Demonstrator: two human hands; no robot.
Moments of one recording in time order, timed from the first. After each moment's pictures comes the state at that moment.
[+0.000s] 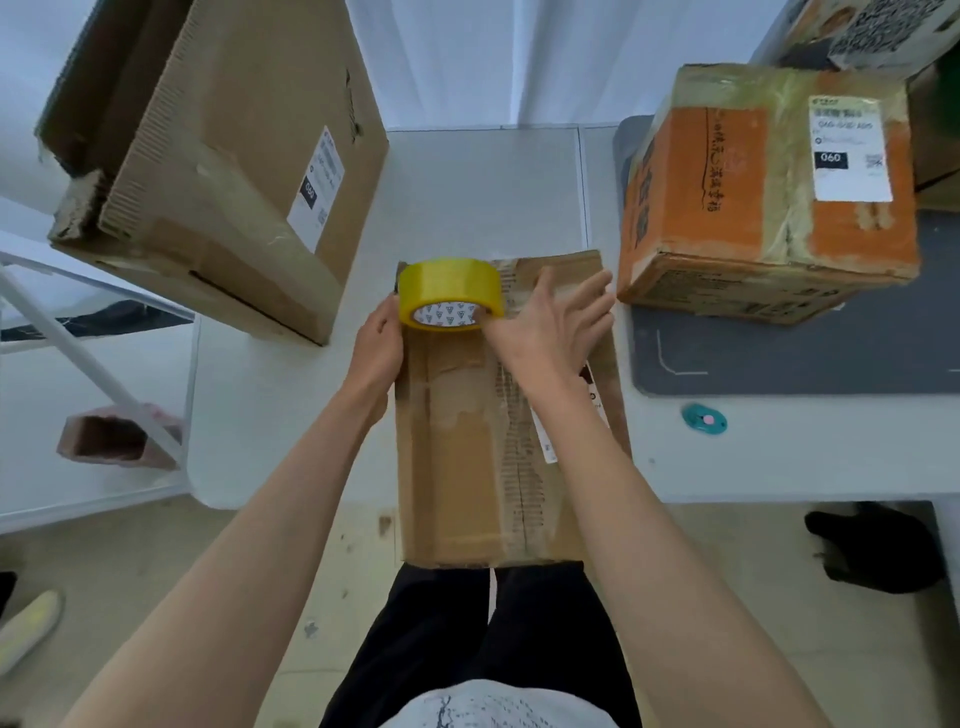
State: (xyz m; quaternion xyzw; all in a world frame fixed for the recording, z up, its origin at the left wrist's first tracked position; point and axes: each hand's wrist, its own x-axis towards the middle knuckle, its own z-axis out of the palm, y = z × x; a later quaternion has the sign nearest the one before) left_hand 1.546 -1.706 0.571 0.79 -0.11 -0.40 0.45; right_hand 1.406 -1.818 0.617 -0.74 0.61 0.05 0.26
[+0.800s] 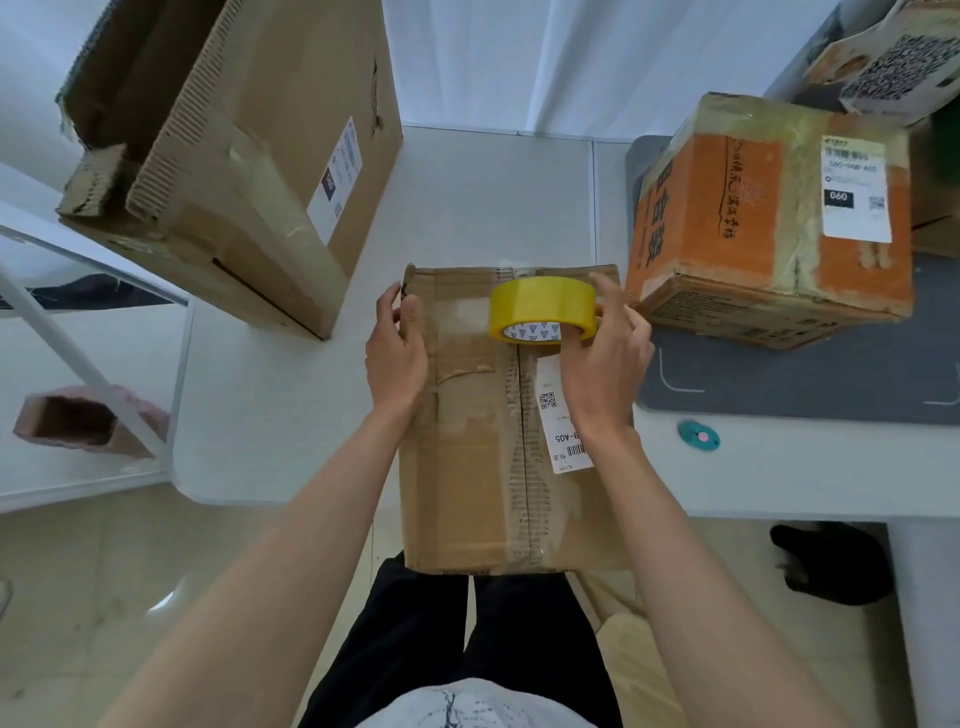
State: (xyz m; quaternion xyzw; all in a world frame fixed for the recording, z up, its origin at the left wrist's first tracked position) left_hand 1.526 -1.705 0.561 0.86 -0.14 -0.25 0.41; right_hand 1.362 -1.815 0.604 -0.75 0.56 -0.22 0.28
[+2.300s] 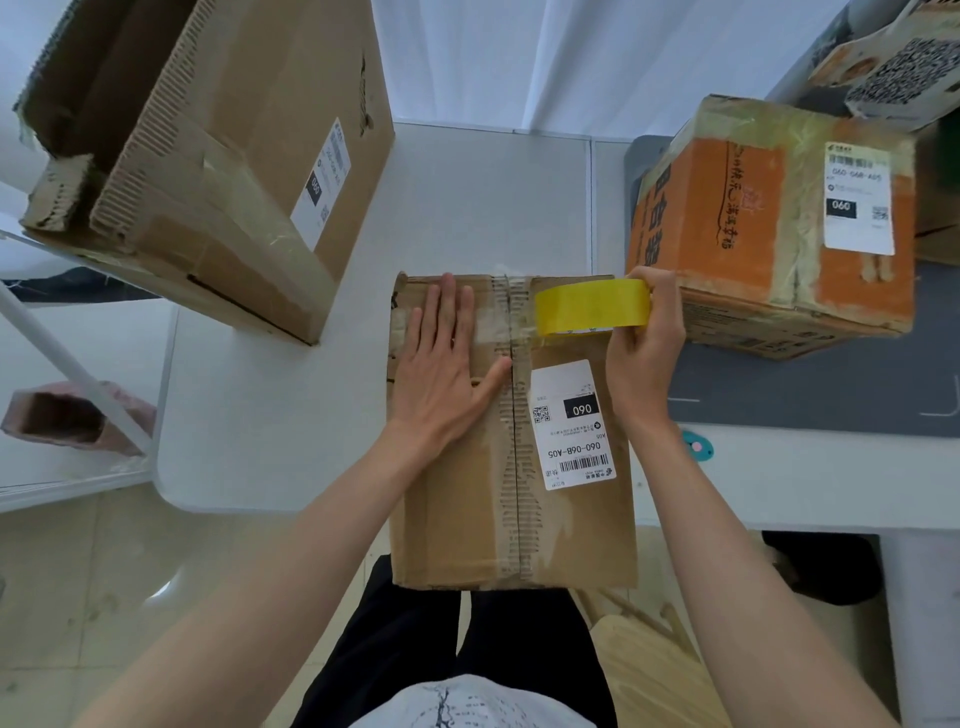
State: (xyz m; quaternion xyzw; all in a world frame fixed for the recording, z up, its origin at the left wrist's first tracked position) left_hand 1.497 -1.721 0.556 0.84 -0.51 -0.15 0.08; right_hand 1.339 -1.870 0.604 -0.75 0.46 -0.34 0.33
